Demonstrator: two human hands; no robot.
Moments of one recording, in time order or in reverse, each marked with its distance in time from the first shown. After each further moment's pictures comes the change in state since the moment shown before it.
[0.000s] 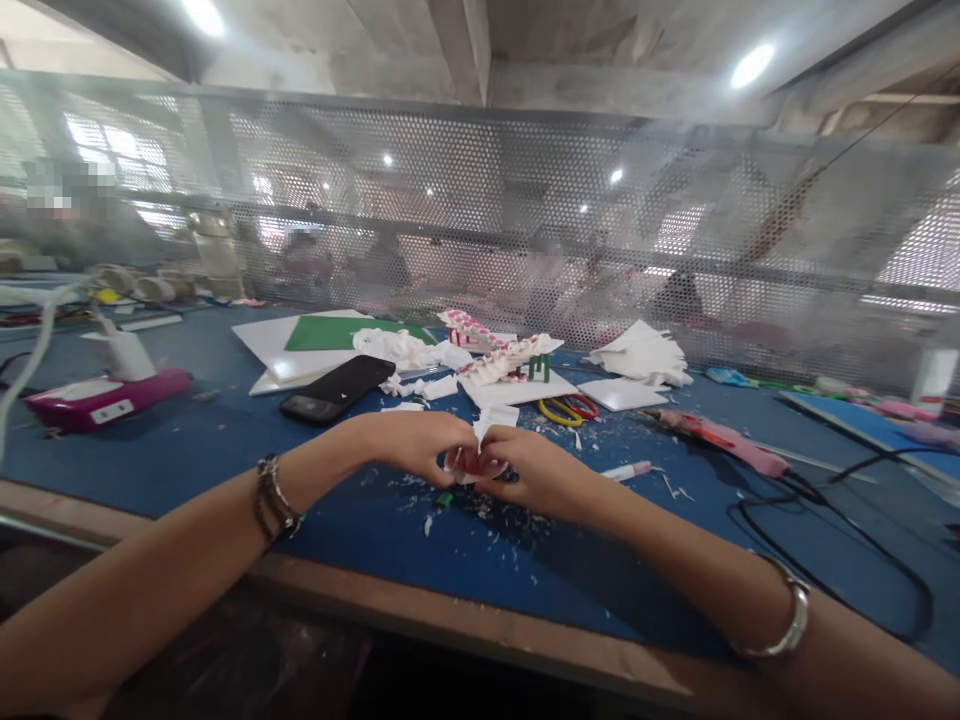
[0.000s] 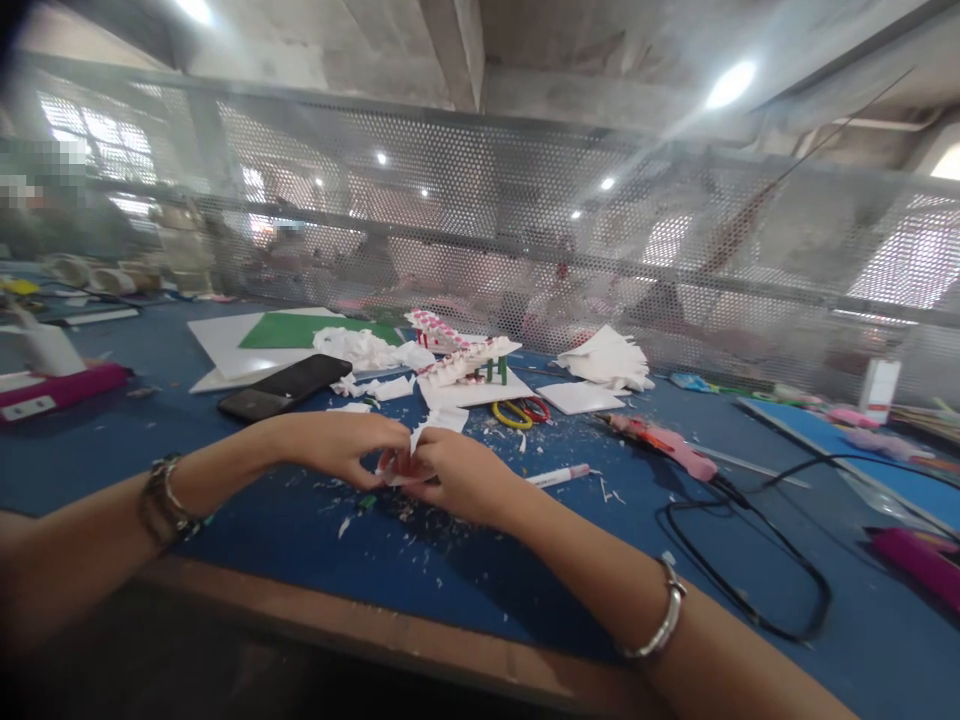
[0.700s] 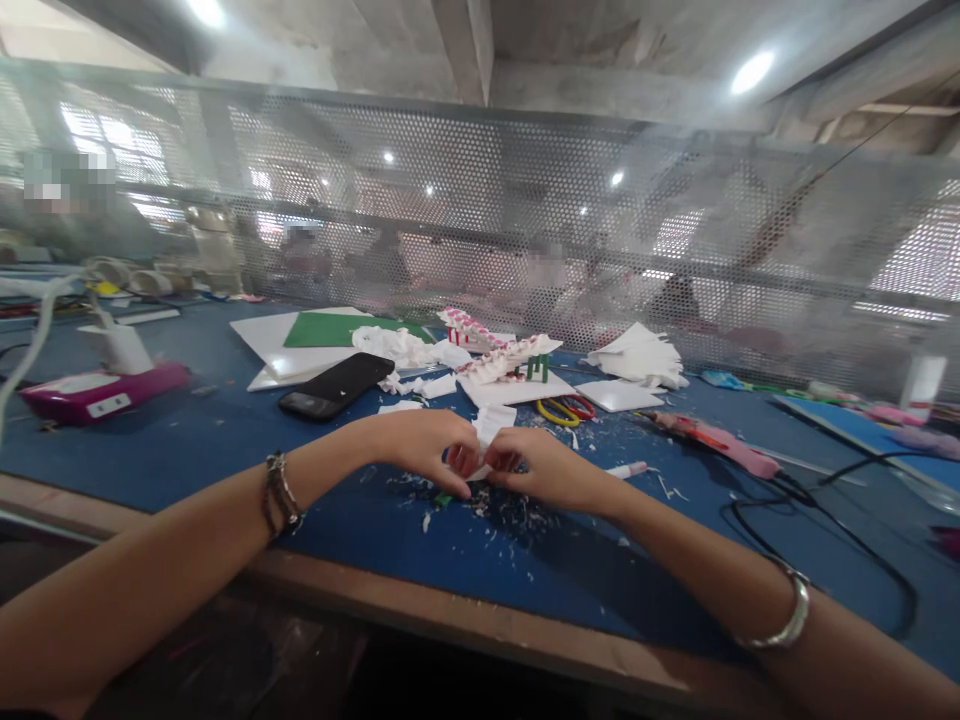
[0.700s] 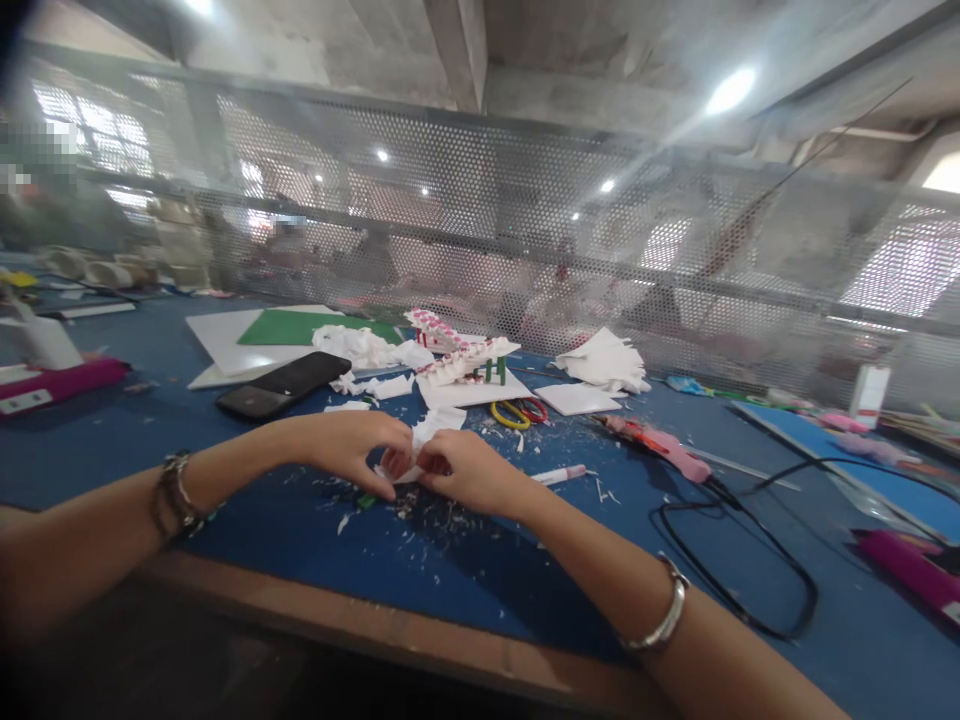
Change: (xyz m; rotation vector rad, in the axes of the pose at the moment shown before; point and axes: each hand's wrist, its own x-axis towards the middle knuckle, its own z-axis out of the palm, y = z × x) left_hand 0.005 -0.004 0.006 -0.036 0.064 0.065; right_hand -0.002 0.002 -0.008 0.073 -0.069 0.127
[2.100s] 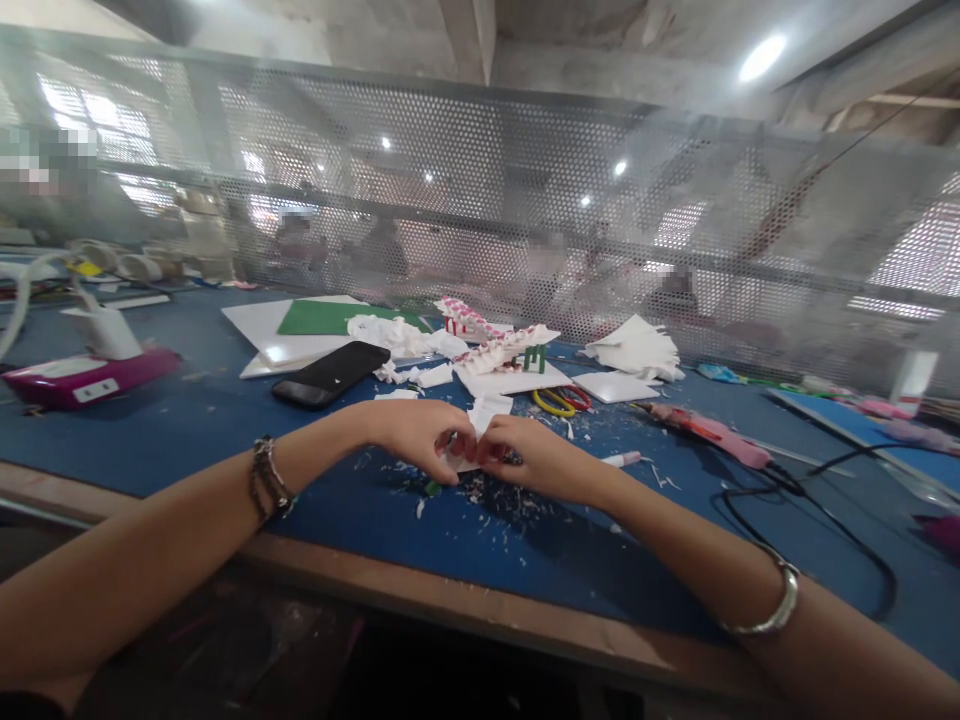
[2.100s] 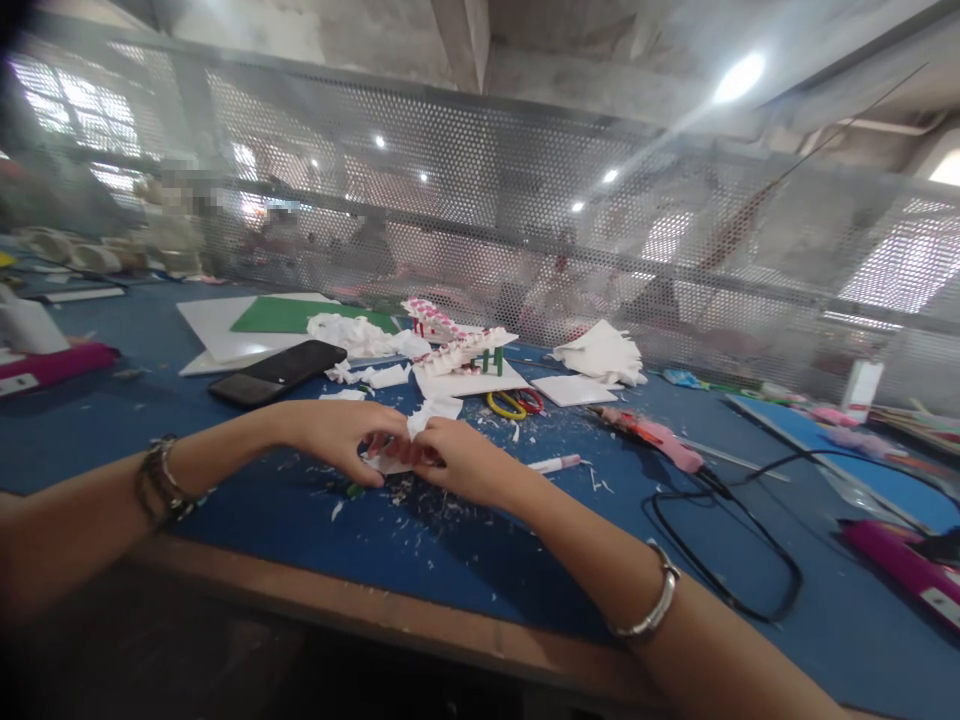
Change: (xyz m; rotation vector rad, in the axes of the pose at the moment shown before) left_hand -0.001 0.003 -0.003 -0.028 -0.050 -0.118; right_hand 0.001 0.004 0.001 -0.106 -0.025 -0.095
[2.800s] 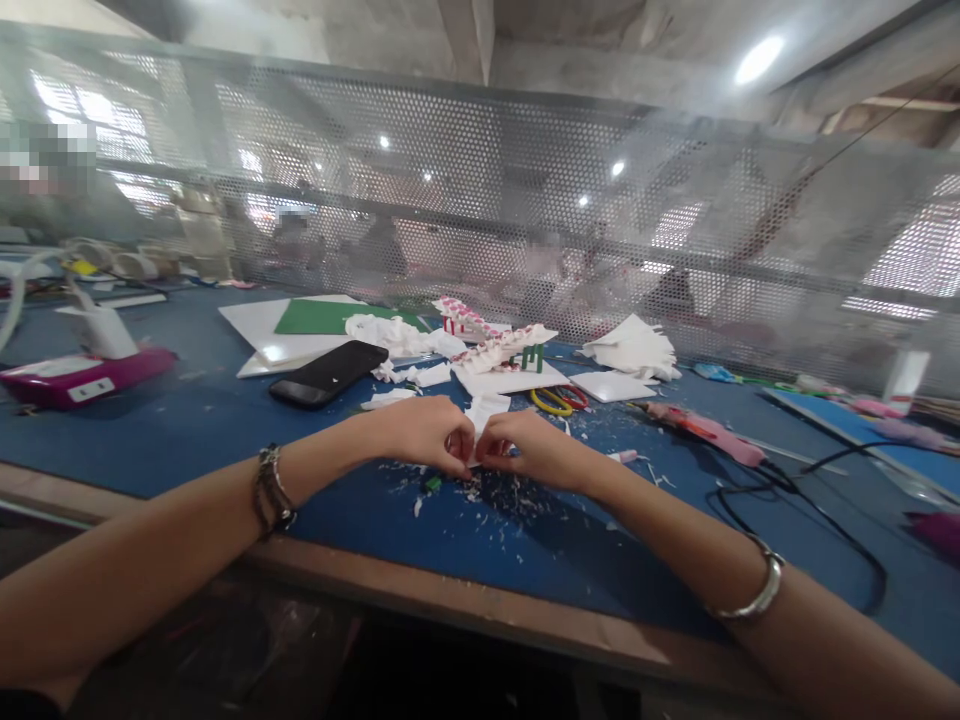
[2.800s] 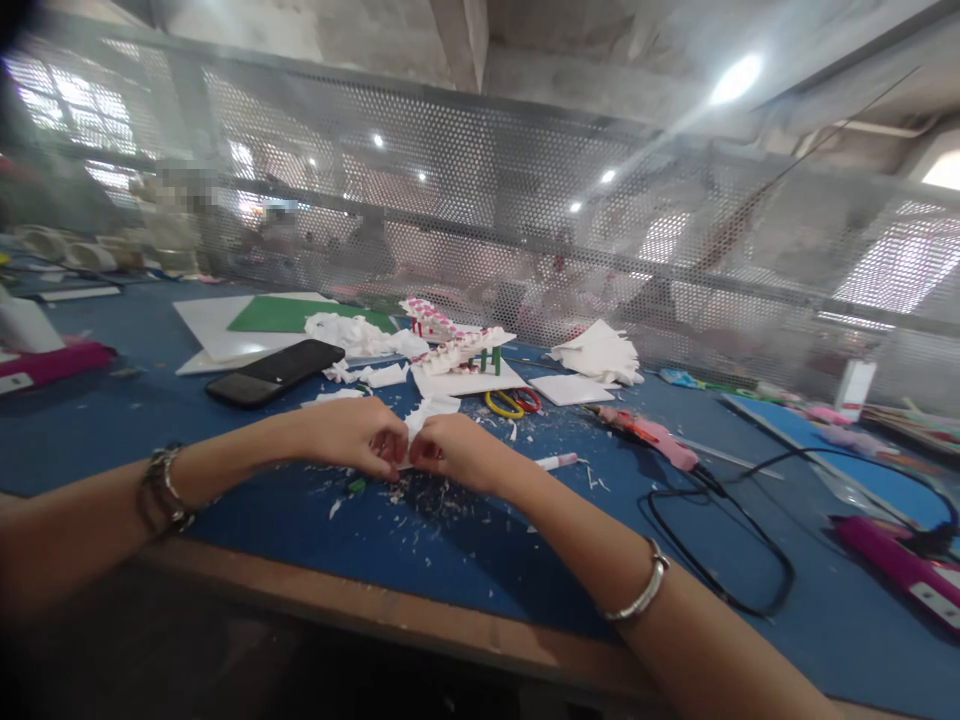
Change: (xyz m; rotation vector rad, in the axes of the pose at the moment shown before) left_hand 0.006 0.005 0.007 0.034 0.078 -0.110; right_hand 0.004 0.004 -0.004 -0.017 -0.050 -0.010
